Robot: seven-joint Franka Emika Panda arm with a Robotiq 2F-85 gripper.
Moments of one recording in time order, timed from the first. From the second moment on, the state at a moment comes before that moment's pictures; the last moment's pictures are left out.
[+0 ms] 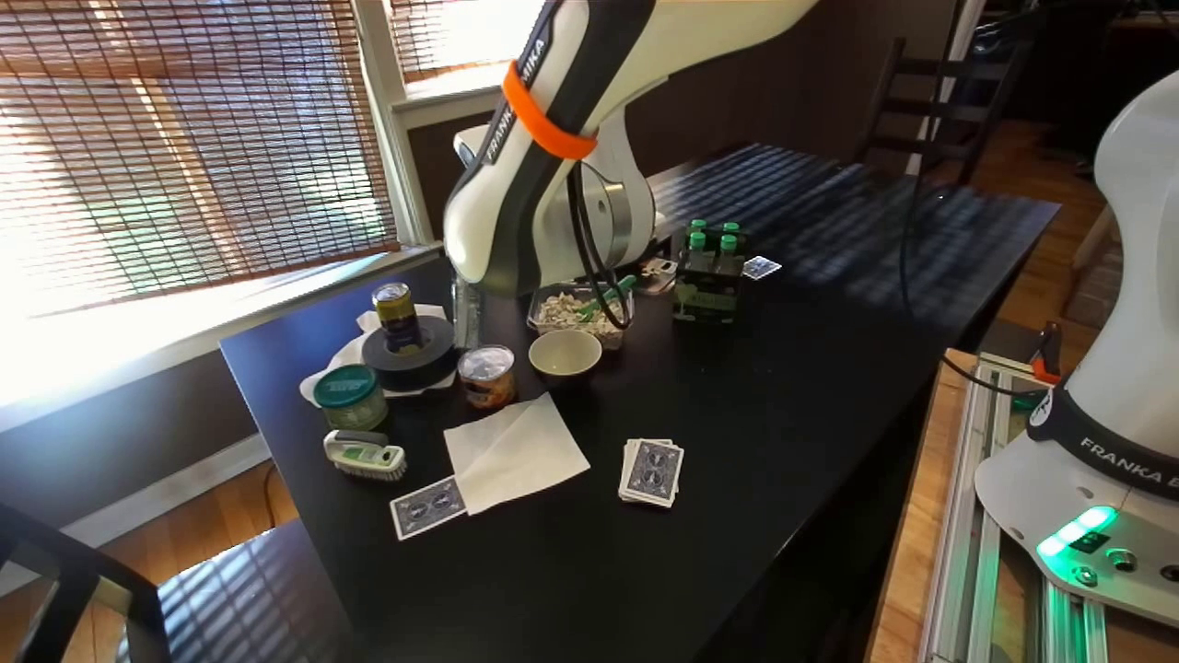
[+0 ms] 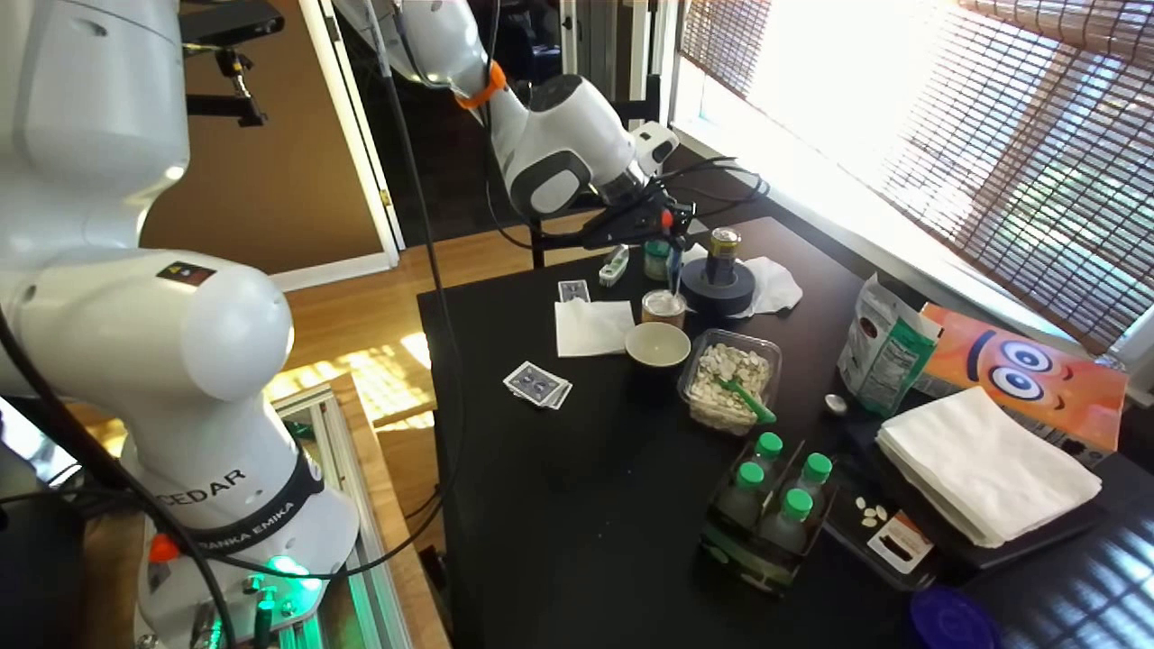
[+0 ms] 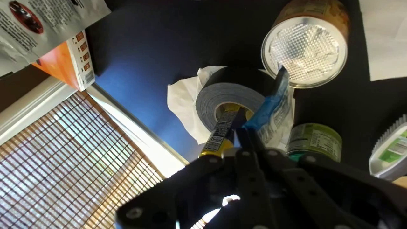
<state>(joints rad) 0.90 0.56 -0.57 -2.16 0.78 3.27 -0.95</state>
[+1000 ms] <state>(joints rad) 0.94 0.77 -0.63 -2.08 0.78 3.34 -0.89</state>
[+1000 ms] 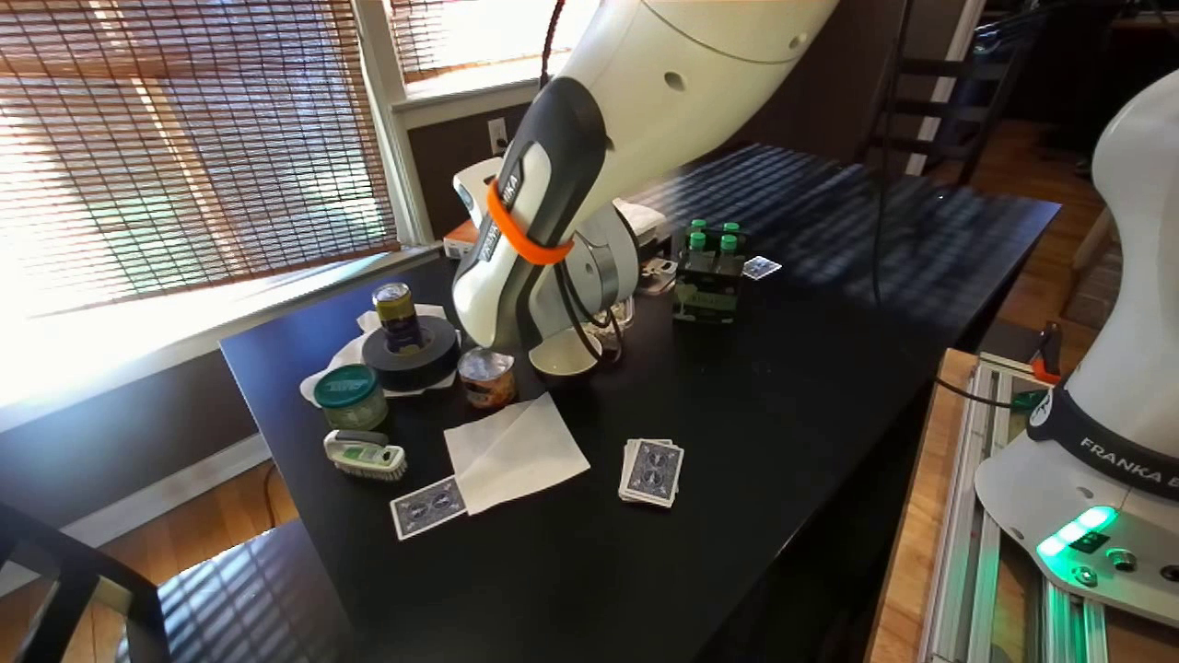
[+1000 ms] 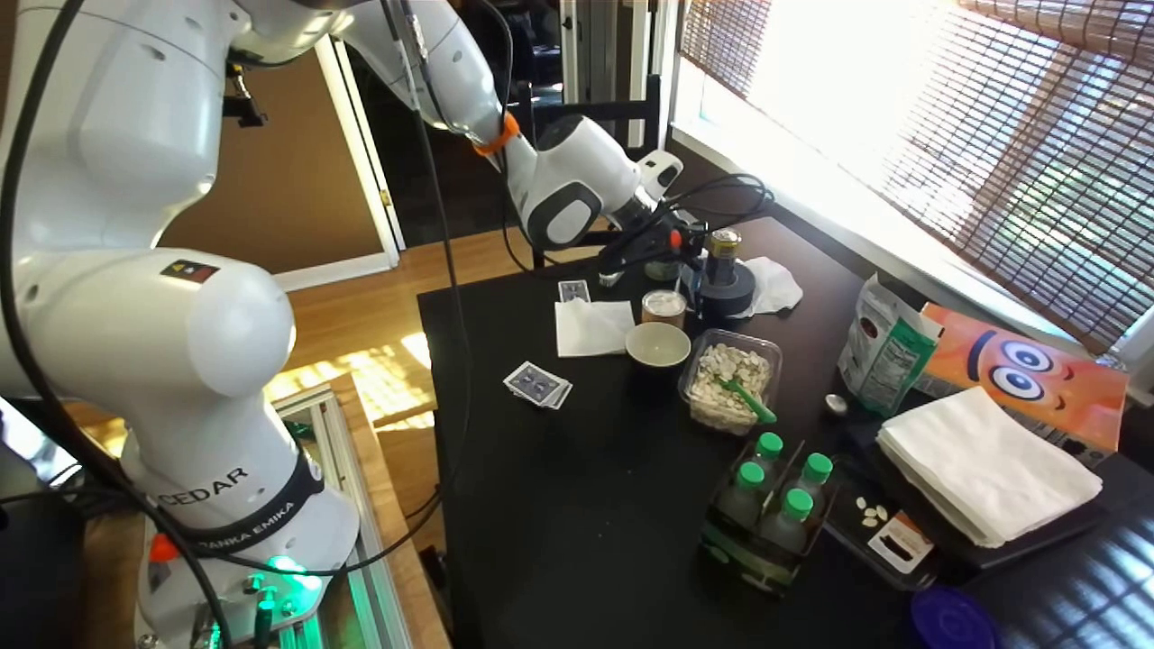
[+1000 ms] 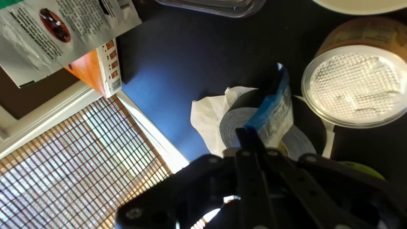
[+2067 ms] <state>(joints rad) 1.08 0.78 -0.77 -2.09 0.77 3.25 -0.98</state>
